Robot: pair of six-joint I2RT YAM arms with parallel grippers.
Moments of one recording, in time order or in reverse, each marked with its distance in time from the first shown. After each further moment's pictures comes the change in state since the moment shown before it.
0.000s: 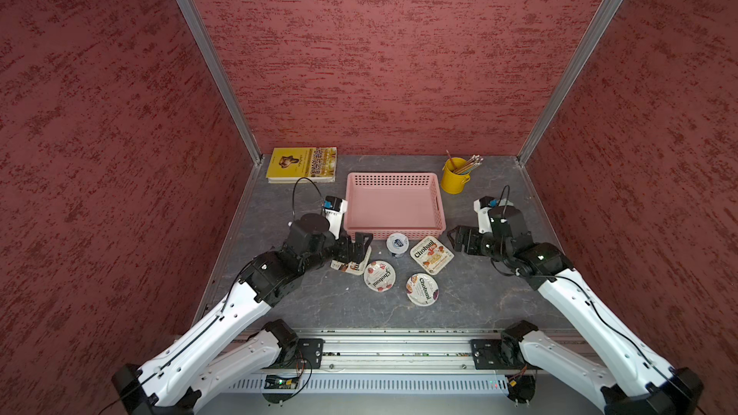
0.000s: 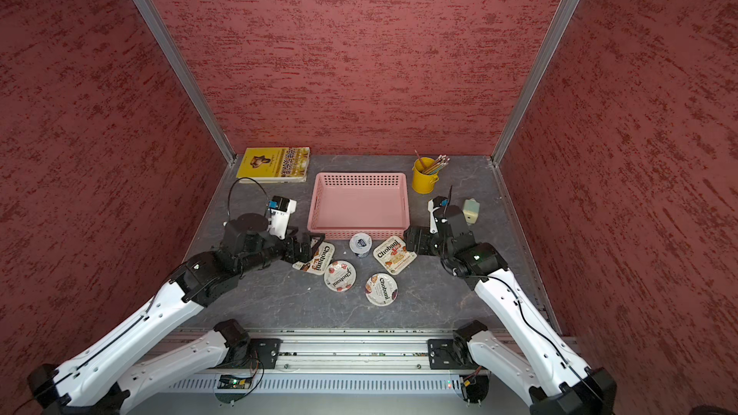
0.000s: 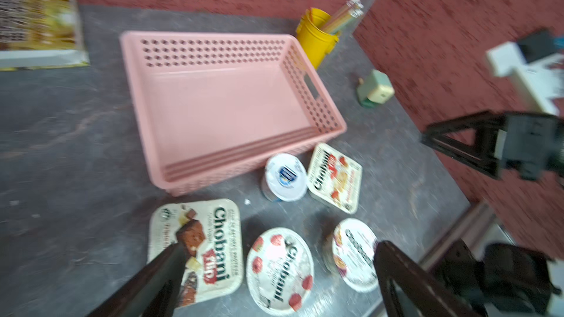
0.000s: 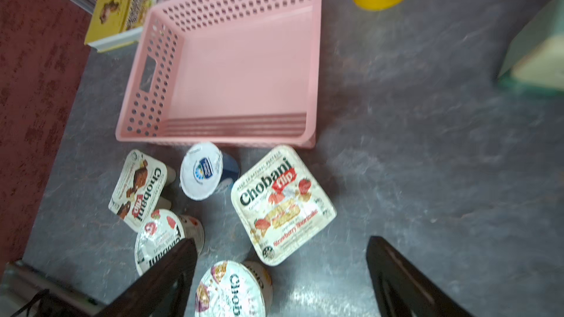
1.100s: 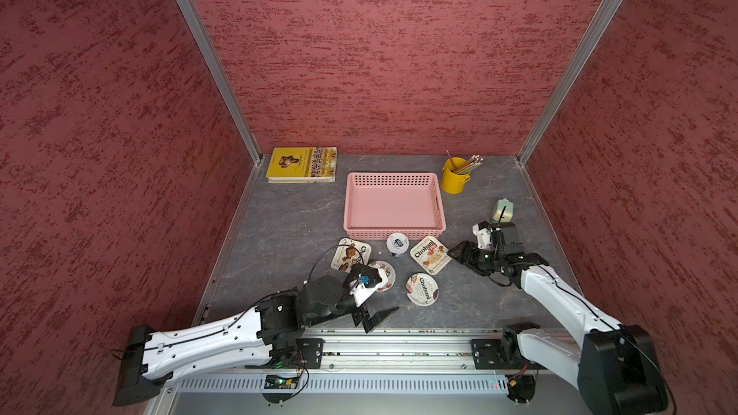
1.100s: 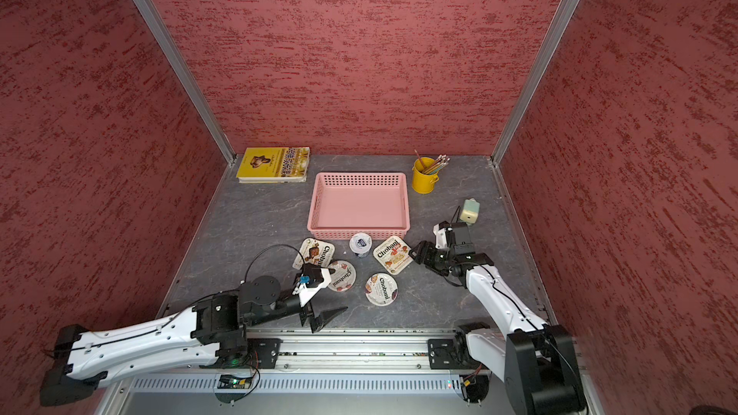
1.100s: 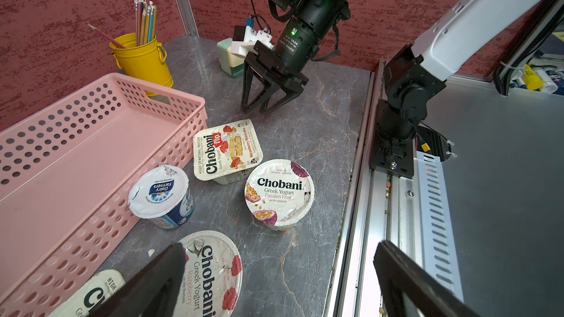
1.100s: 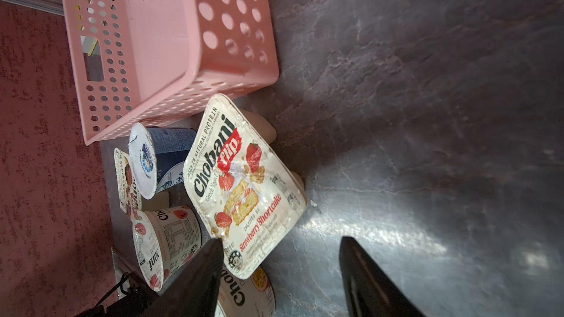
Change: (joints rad) left arm -0.485 -0.180 -0.406 0.423 -0.098 0.411; right arm -0.274 0.180 -0.290 0.323 -0.380 0.076
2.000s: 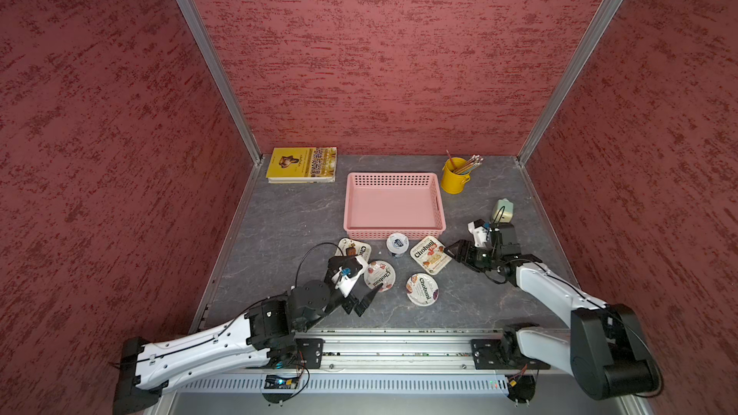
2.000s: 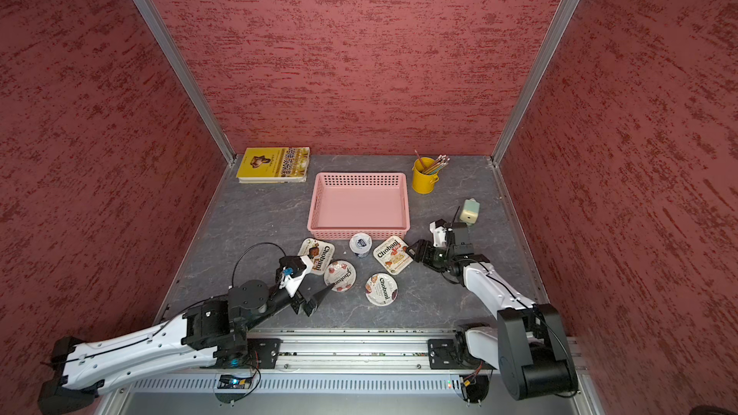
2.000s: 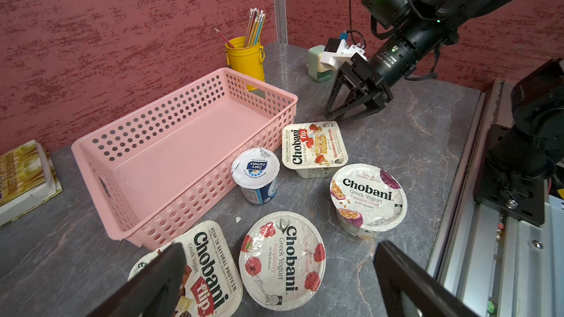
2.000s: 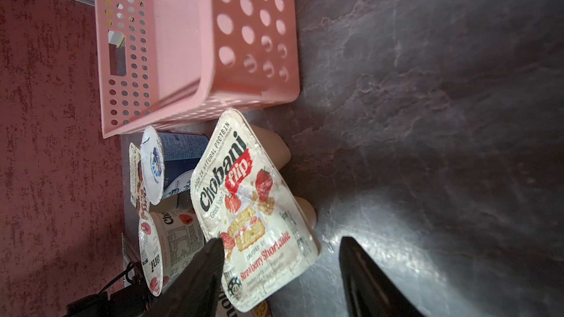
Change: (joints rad) left arm 0.038 -0.131 -0.061 -0.054 -0.311 -0.030; right arm -0.034 0.095 -0.053 0.210 -0.095 -0.041
